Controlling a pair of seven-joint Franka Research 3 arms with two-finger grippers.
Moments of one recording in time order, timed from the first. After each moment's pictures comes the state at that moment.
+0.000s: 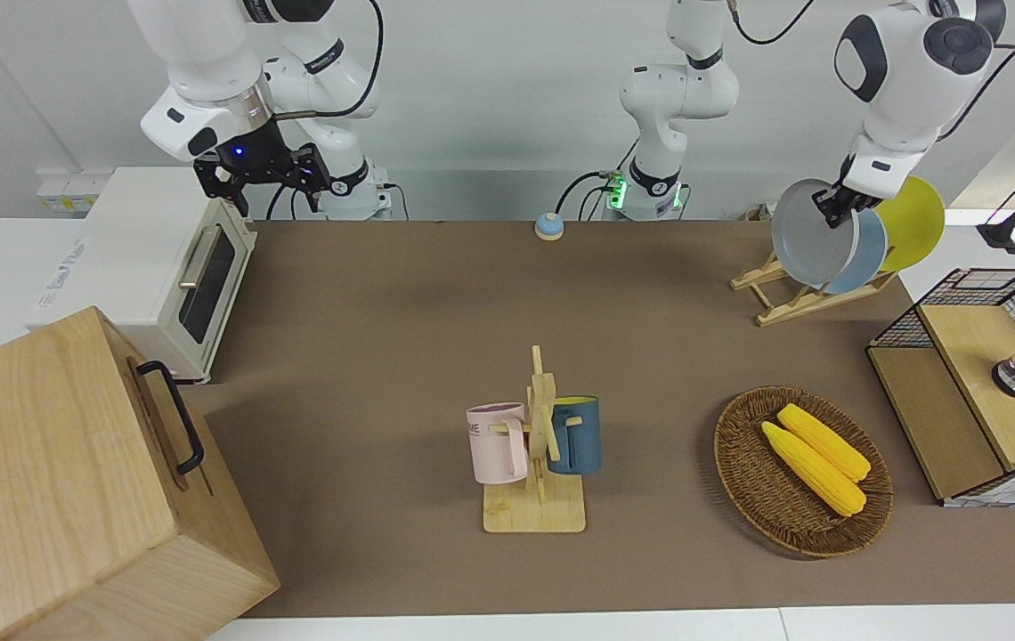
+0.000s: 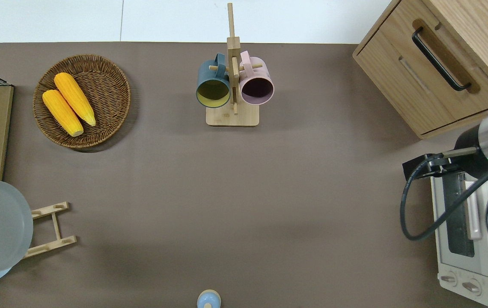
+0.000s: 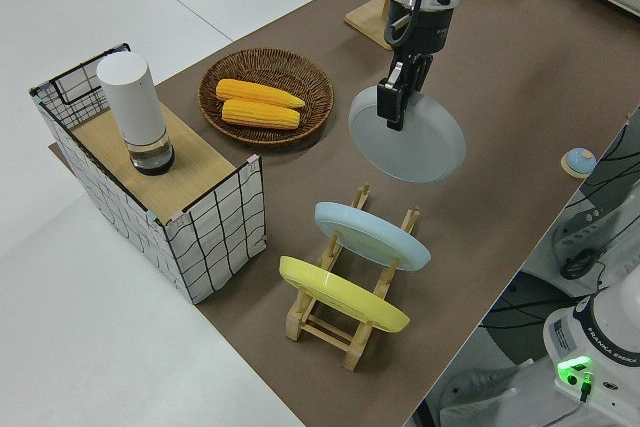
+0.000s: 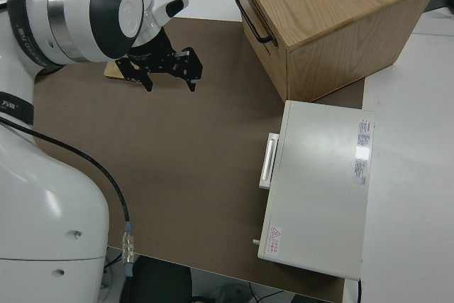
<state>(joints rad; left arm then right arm) -0.12 -0.20 0.24 -1.92 0.26 1.58 -0.04 -0.26 0.02 0.38 -1.48 -0.03 1.38 0.04</state>
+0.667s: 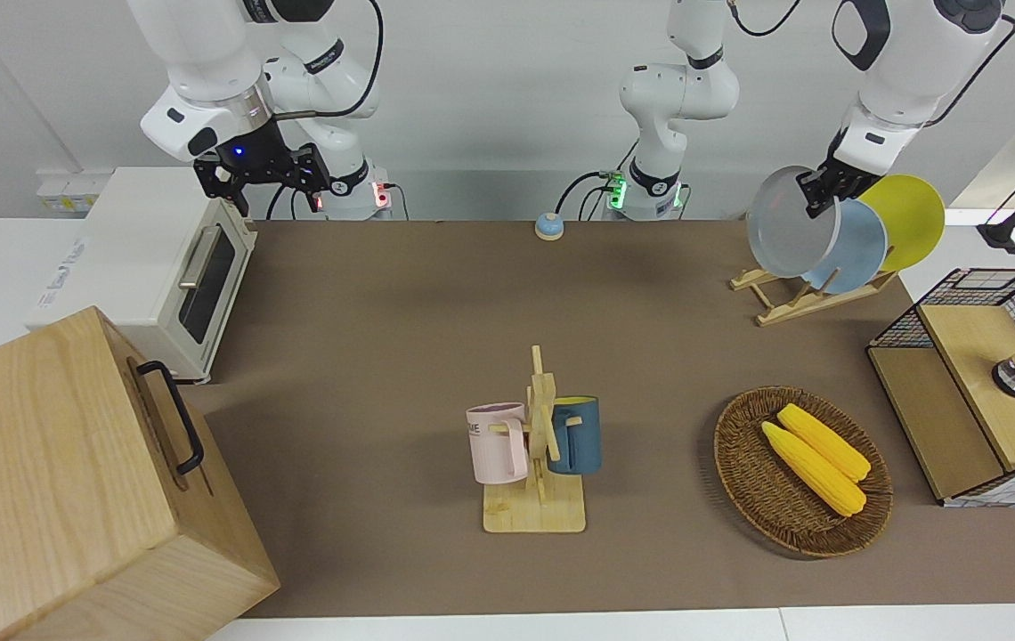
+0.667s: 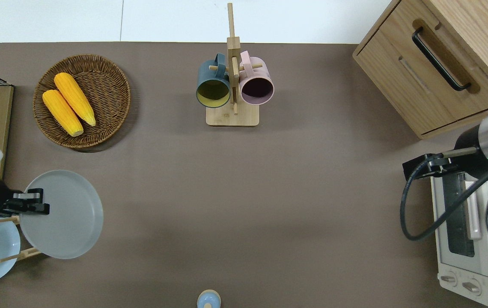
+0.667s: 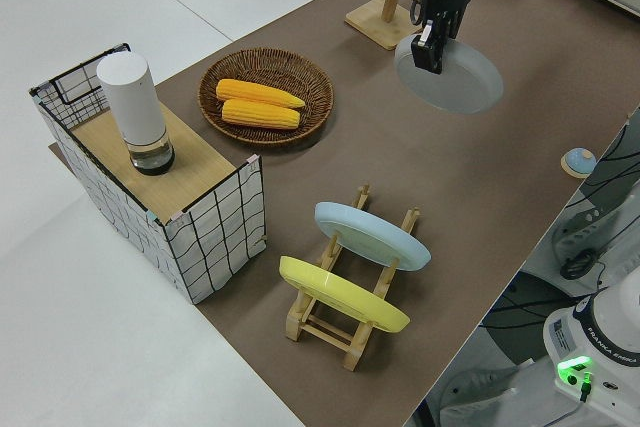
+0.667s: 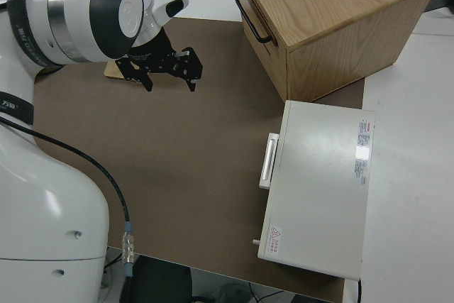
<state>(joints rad) -0.24 -0.14 0.28 -1.89 -0.08 1.56 -0.07 -0.26 0.02 0.38 -1.48 -0.03 1.38 0.04</state>
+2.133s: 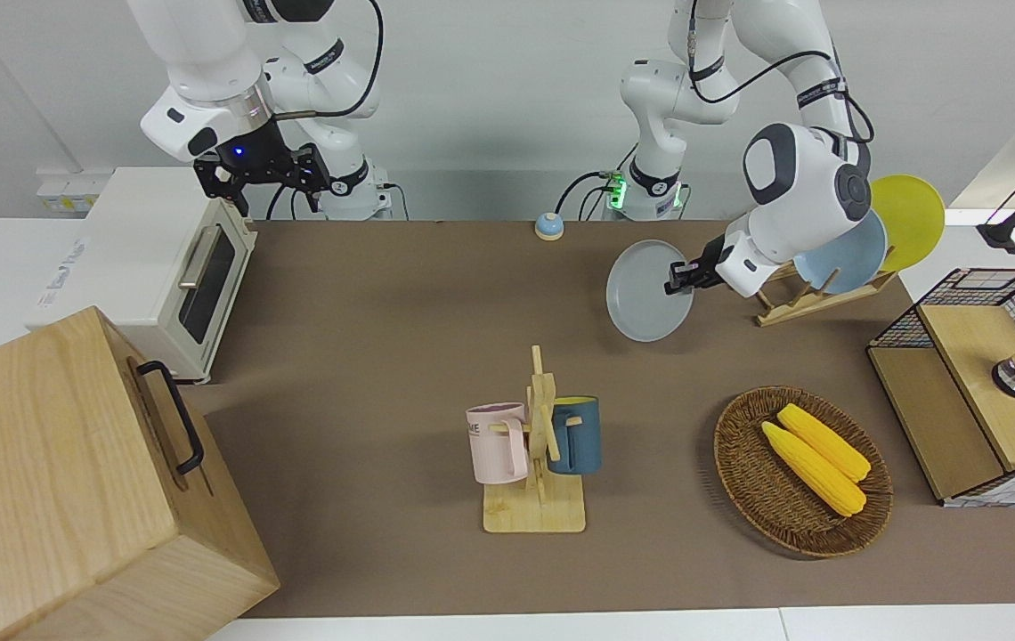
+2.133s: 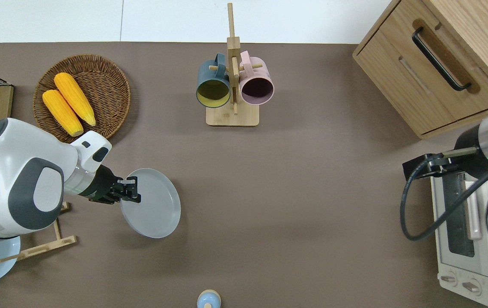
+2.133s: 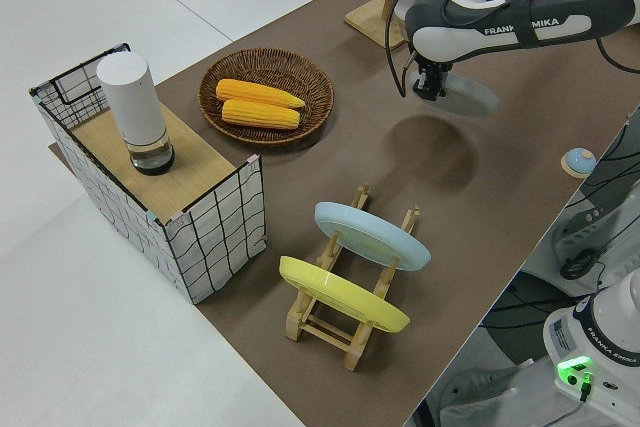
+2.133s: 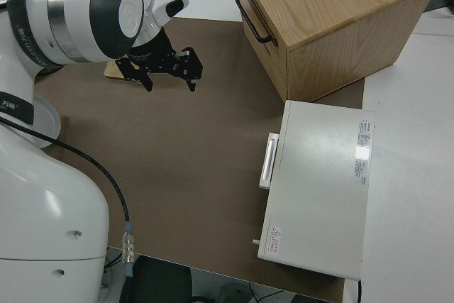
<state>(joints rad) -0.41 0.08 0.34 -2.05 -0.41 1.83 -0.04 -0.26 0.02 0.38 -1.48 -0.03 1.38 0.04</state>
